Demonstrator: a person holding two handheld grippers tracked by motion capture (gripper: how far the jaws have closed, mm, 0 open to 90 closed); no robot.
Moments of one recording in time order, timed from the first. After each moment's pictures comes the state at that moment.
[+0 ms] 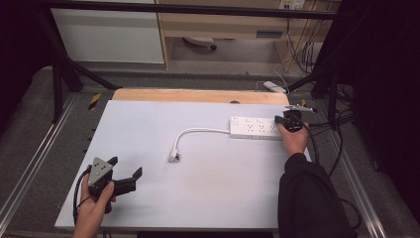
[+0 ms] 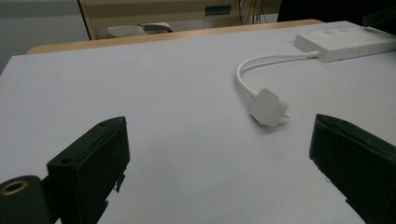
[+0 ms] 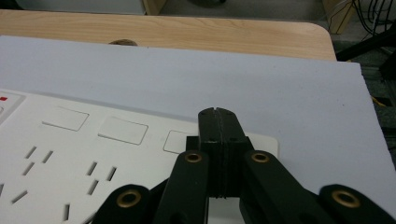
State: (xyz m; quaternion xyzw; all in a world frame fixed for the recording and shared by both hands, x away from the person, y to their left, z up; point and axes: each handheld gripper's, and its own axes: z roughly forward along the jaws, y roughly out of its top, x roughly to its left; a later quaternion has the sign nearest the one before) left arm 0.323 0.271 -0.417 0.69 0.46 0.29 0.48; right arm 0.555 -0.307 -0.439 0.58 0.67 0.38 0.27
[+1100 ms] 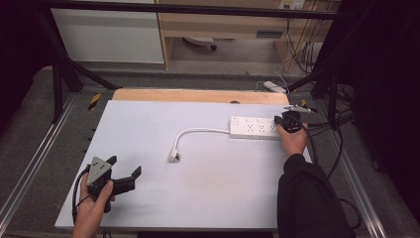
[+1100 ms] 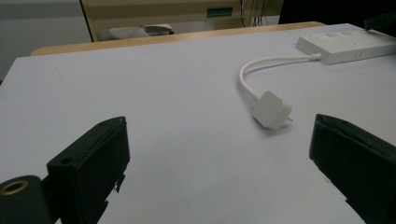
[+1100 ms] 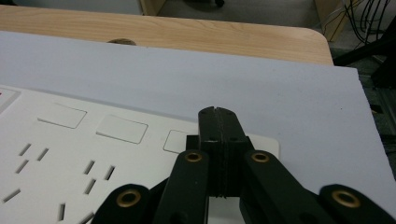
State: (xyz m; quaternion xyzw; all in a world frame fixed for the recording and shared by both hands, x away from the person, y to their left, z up) left arm 0.324 0.273 -0.416 0.69 0.46 0.29 0.48; right arm 0.554 -0.304 -0.441 0.57 0.68 0.38 0.28
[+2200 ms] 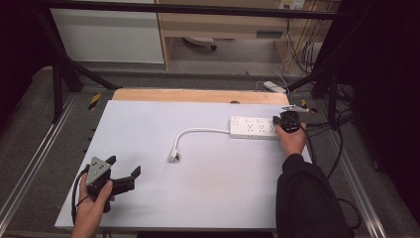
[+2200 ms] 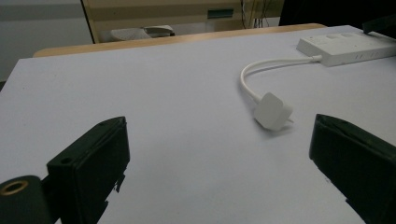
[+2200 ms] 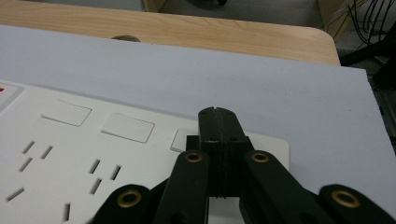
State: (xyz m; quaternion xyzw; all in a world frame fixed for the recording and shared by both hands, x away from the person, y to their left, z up) left arm 0.324 0.275 -0.415 0.69 0.46 0.30 0.48; right arm 0.555 -0.299 -0.442 0.56 0.68 0.37 0.28
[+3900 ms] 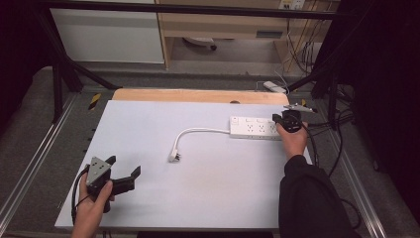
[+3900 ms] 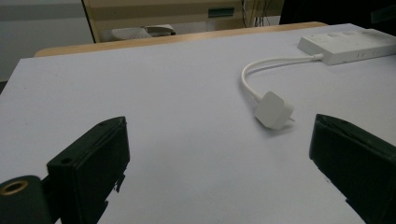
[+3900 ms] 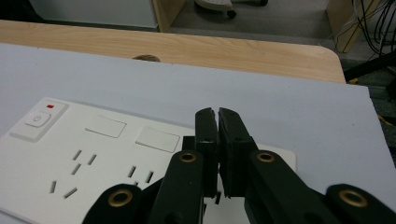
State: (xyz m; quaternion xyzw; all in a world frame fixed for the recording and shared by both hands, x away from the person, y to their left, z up) left arm 0.323 0.275 -0.415 0.69 0.46 0.30 0.48; right arm 0.545 -0.297 -0.426 0.55 0.68 0.40 0.28
